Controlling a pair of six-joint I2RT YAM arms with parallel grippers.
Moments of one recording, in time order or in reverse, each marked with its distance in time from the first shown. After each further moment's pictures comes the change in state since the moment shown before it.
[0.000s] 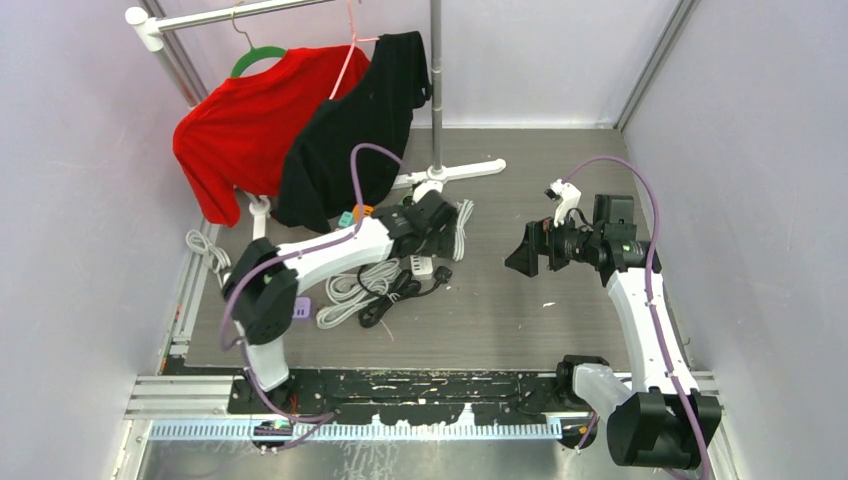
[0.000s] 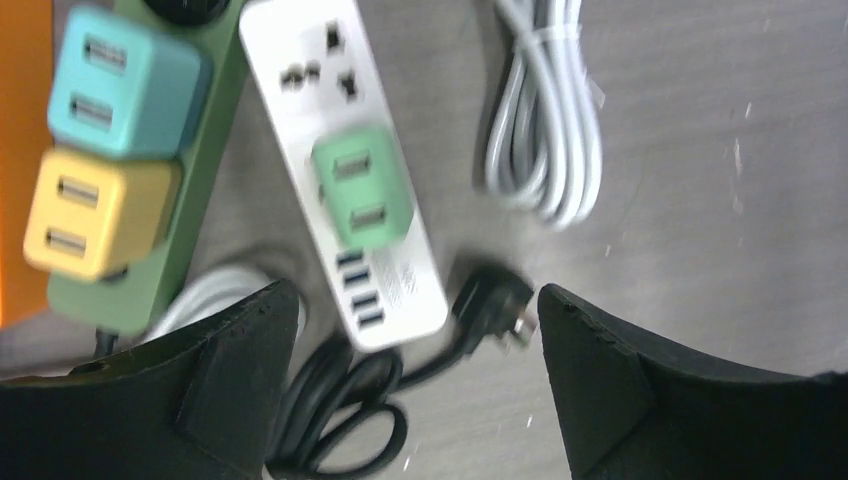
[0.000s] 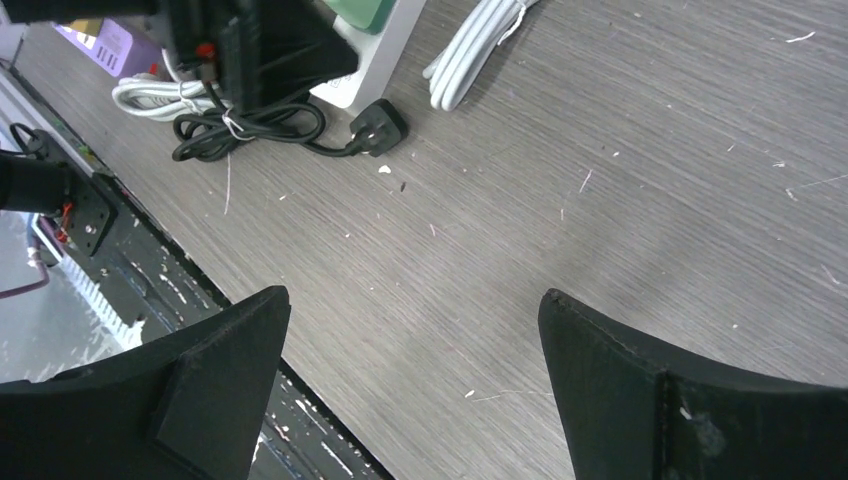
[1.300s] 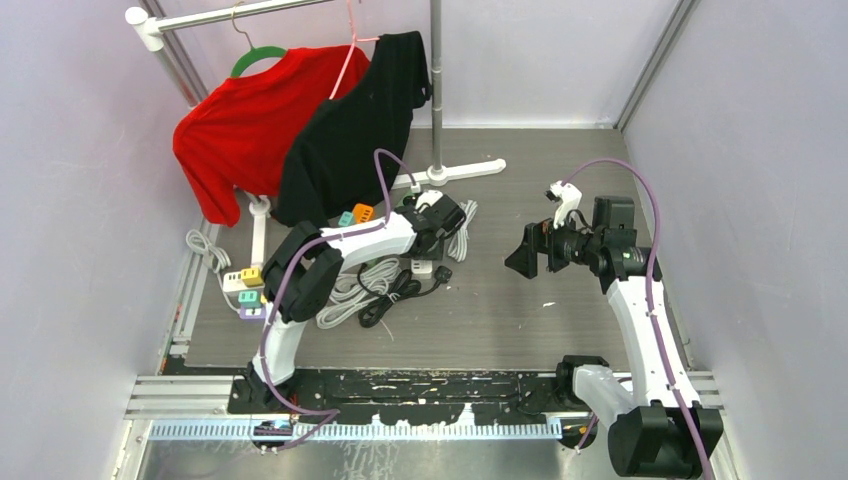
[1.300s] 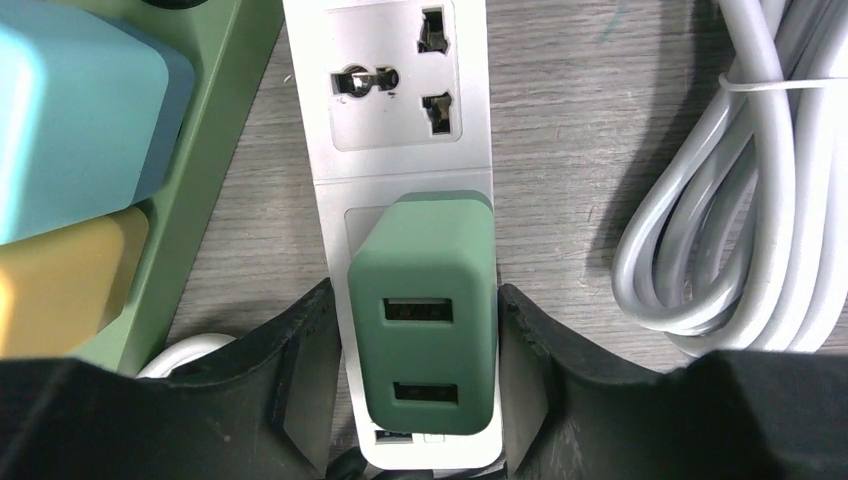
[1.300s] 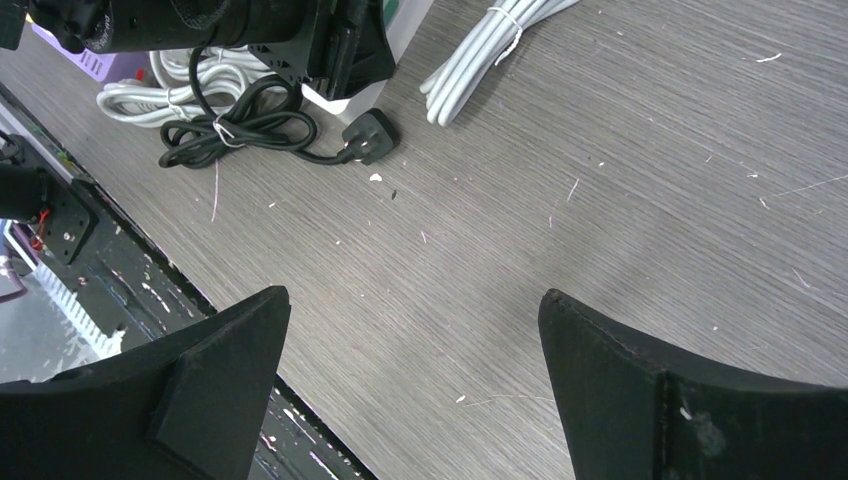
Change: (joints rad) left arm 0.048 0.300 0.172 -0.079 -0.074 -0.056; right arm 0.021 -0.050 -0.016 0.032 0.040 0.014
